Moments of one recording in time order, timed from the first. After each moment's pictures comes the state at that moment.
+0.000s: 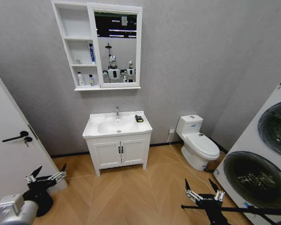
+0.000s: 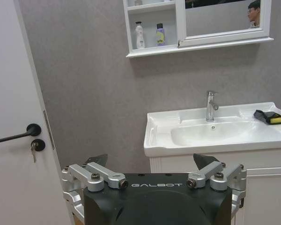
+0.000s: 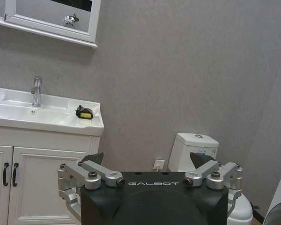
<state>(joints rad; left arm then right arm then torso) 1.91 -1.21 -1.08 -2.46 -0.56 0.38 -0.16 -2.16 1.31 0.64 2.47 0.07 0.00 0.27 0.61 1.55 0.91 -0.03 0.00</state>
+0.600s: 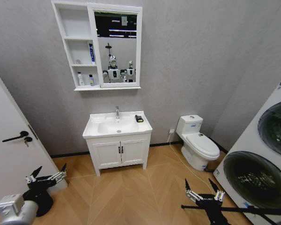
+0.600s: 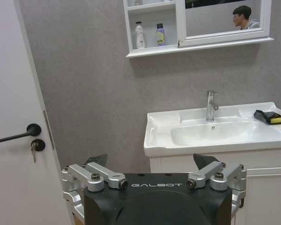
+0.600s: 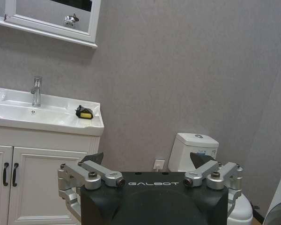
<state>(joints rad) 1.91 -1.21 -1.08 -2.46 -0.56 0.38 -0.16 -2.16 1.31 0.64 2.47 0.07 0.00 0.27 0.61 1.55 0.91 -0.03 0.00</state>
